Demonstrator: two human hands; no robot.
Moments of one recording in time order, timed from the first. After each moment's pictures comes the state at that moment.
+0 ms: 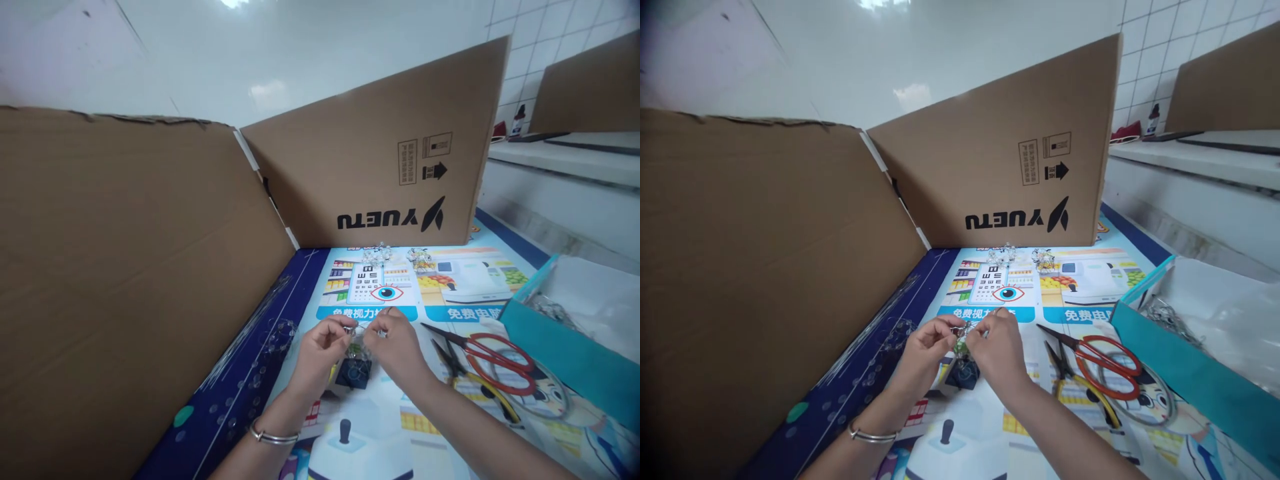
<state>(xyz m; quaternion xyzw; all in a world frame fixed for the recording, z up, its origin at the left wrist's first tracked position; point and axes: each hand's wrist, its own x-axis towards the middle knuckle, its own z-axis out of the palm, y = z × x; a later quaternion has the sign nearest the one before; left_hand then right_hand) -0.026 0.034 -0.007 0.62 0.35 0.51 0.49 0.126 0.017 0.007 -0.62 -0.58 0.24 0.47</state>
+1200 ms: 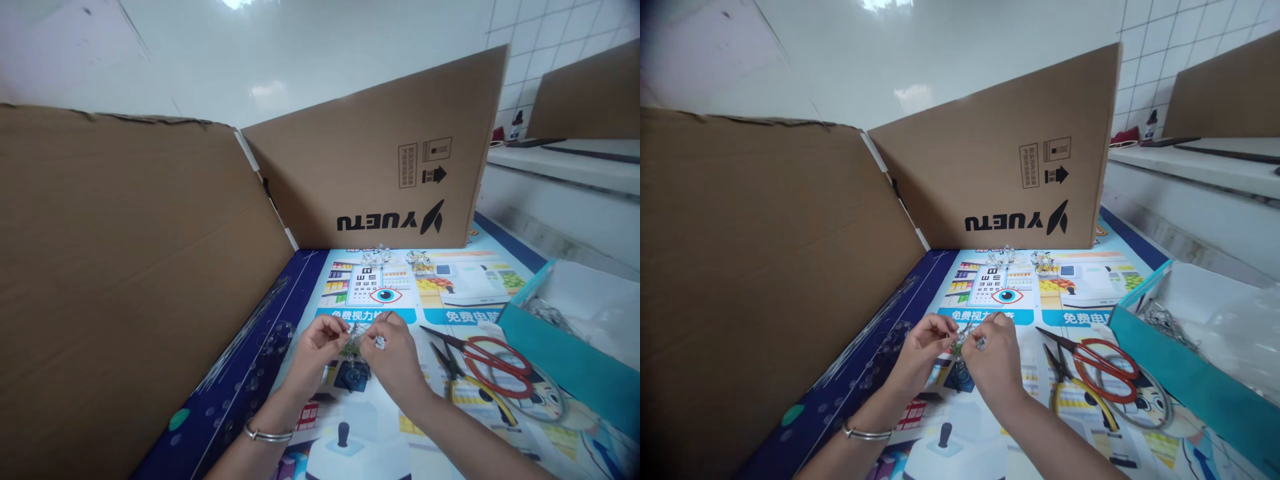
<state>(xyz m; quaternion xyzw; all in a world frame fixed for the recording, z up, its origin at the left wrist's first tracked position) -0.029 0.039 -0.001 0.57 0.31 0.51 0.57 0.117 0.003 0.014 -0.61 -0.59 0.17 0.49</state>
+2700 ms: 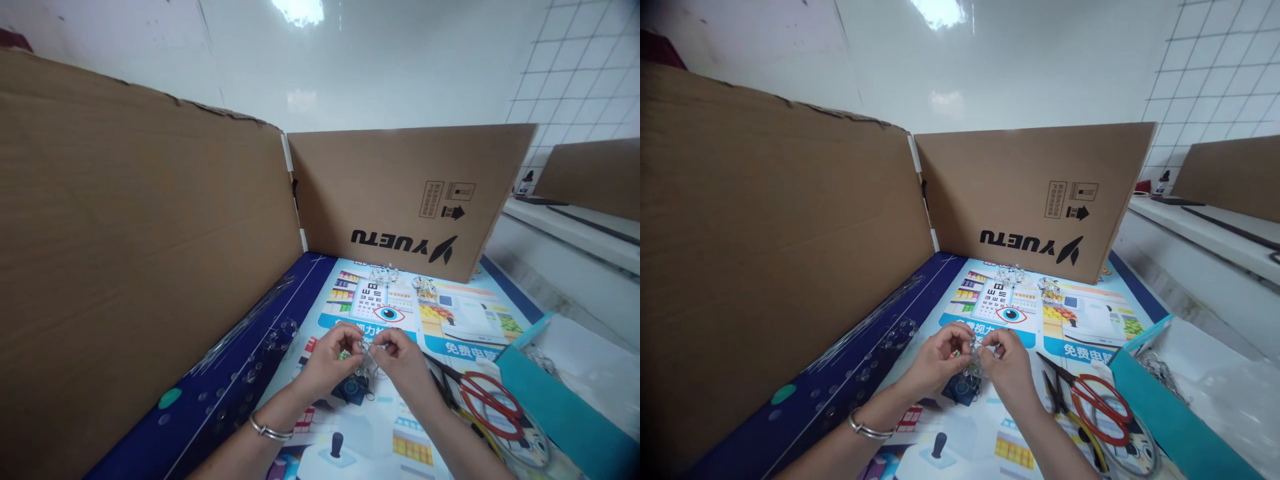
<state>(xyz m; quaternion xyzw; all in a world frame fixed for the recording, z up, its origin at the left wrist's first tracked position) -0.023 0.039 0.003 0.67 0.31 0.50 0.46 0.136 0.018 0.009 -0.57 -0.60 0.28 0.49</state>
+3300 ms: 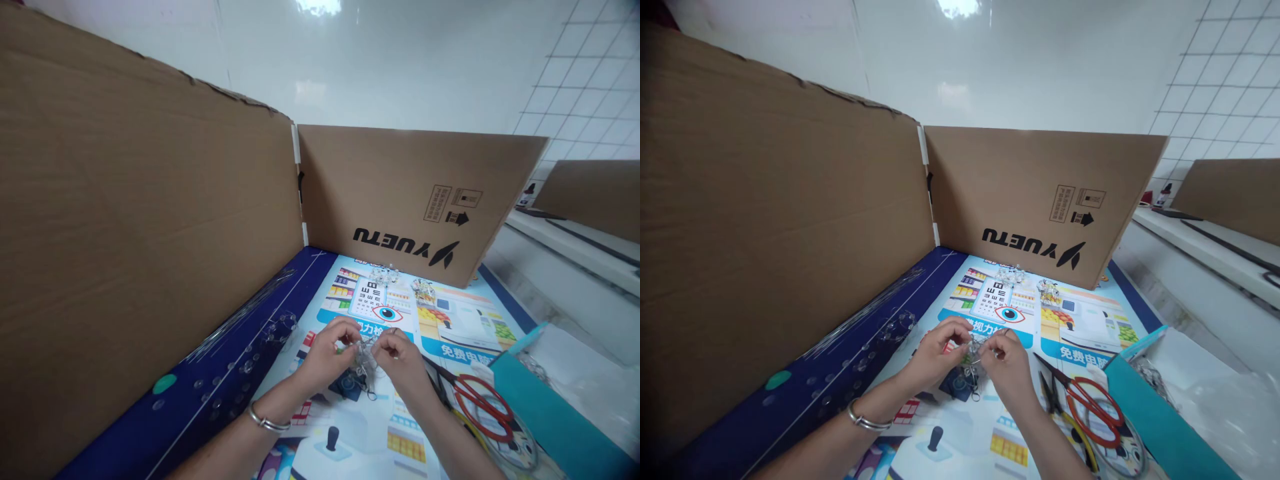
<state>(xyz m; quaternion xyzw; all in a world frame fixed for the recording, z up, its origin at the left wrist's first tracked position) -0.027 0.041 0.003 0.71 0.34 0.50 0.35 0.137 0.014 0.015 -0.54 -0.64 0.27 0.47</state>
